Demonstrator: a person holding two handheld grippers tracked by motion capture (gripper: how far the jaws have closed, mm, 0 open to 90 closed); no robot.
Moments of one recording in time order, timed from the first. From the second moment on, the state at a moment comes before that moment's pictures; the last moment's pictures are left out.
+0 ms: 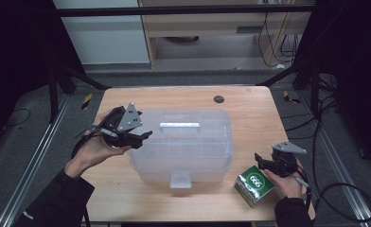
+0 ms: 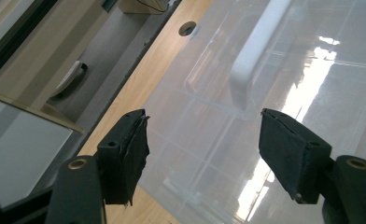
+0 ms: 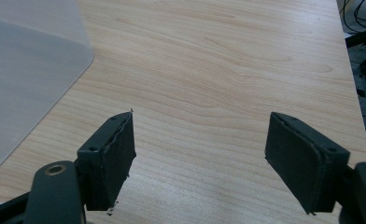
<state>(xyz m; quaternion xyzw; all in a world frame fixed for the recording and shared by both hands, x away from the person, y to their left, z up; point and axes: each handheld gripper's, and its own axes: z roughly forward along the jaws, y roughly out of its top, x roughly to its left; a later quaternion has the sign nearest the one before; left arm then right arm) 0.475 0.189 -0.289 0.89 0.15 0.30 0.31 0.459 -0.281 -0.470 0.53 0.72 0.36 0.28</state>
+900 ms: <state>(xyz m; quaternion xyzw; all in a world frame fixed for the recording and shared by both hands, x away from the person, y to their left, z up) 0.478 0.149 -0.287 0.92 0.08 0.30 0.25 0.459 -0.281 -0.470 0.53 0.72 0.36 0.27</state>
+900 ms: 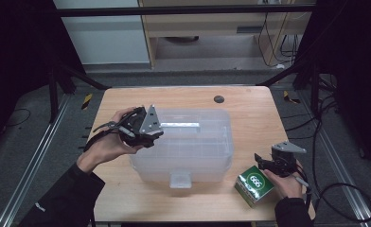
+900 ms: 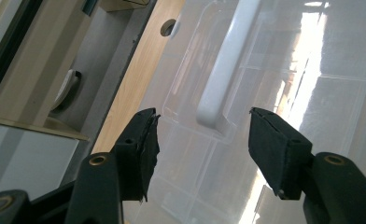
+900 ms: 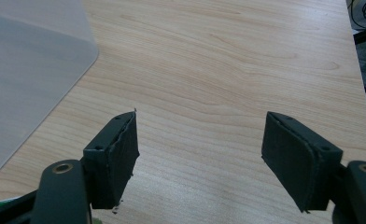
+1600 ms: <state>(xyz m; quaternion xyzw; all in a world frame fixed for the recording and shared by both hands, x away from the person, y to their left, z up) 0.486 0.120 -0.285 0.93 0.03 0.32 0.19 0.458 -0.279 -0.465 0.52 0.73 0.36 0.26</state>
